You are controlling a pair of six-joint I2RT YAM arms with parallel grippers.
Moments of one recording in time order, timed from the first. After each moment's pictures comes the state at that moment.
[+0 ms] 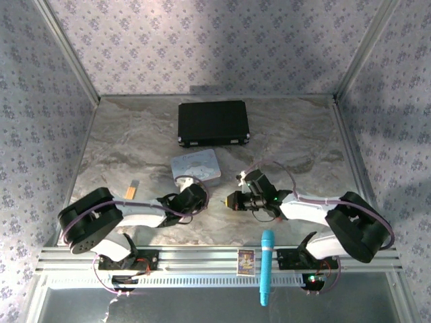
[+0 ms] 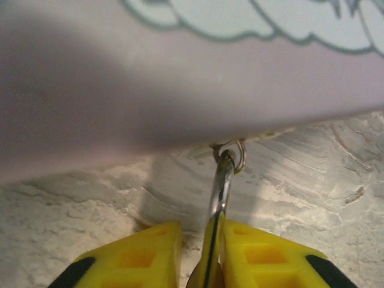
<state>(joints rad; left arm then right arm) -1.00 1.48 0.46 0.19 -0.29 -1.09 0.77 1.37 0.45 0.15 -0.36 0.77</state>
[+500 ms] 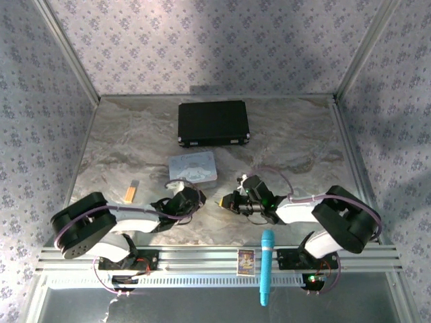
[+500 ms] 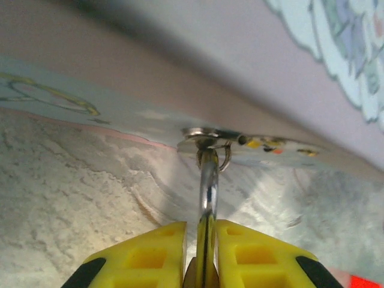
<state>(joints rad) -1.00 1.40 0.36 0.34 -0.30 -1.42 0.82 1.47 0.38 0.47 -0.36 1.15</state>
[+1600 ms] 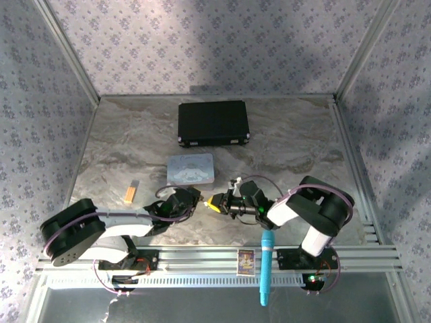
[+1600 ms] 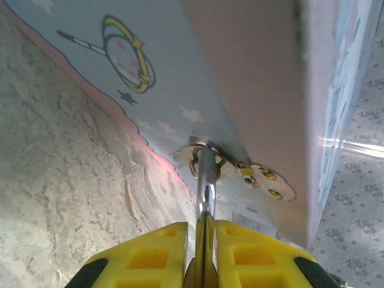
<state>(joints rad) -1.00 1.30 0.30 0.38 -0.37 -1.83 0.89 1.70 0.35 1.00 -0.38 1.52</state>
